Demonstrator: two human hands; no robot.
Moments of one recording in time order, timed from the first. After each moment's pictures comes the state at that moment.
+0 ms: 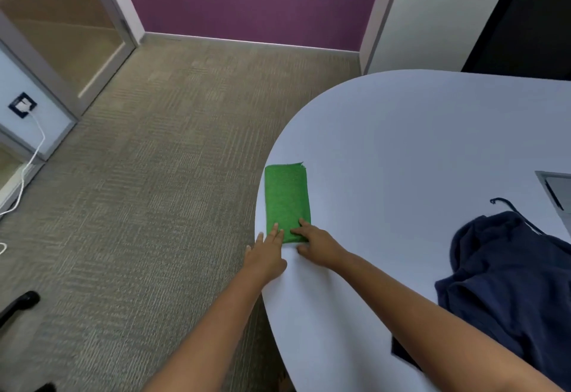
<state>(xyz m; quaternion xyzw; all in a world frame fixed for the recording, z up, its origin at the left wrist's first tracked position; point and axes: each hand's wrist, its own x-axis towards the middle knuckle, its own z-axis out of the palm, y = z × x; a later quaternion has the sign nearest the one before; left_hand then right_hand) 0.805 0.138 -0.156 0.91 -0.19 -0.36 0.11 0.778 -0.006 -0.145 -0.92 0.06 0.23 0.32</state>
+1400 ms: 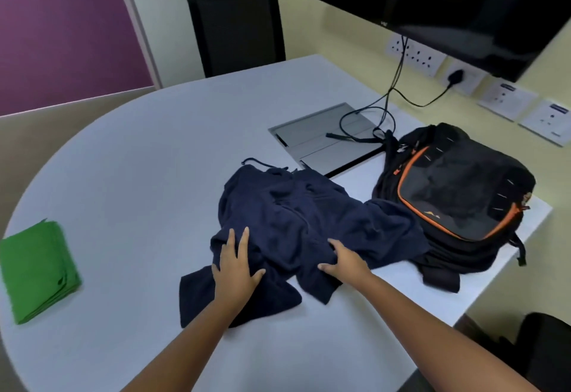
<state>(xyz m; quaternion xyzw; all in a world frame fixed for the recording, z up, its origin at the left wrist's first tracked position) 0.549 -0.126 -0.138 0.88 -0.40 -0.20 0.17 0.361 -0.287 -0.120 -0.77 0.52 0.09 0.35</state>
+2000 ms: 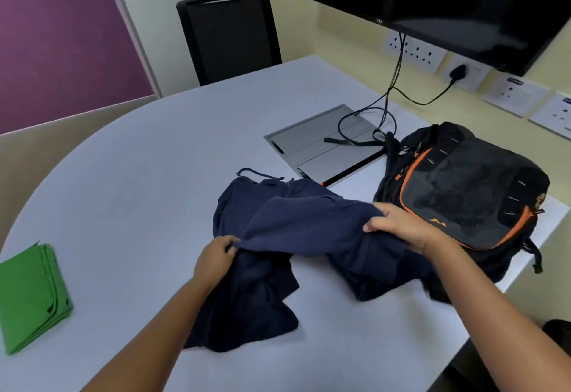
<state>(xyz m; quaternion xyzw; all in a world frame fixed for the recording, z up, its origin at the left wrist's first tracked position) 0.619 -0.170 -0.118 0.84 -0.38 -0.26 0.28 0.331 -0.365 0.011 -0.69 0.38 -0.04 0.62</state>
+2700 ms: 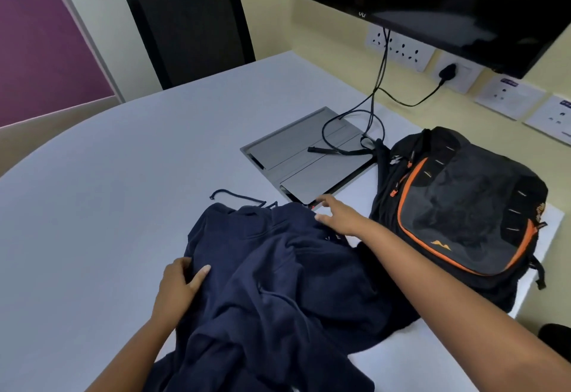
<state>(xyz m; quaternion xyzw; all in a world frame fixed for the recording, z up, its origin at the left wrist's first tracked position) 0.671 -0.206 -0.143 0.85 -0.30 -0.29 0.33 0.437 -0.460 -0.066 -0.80 0.48 0.06 0.36</state>
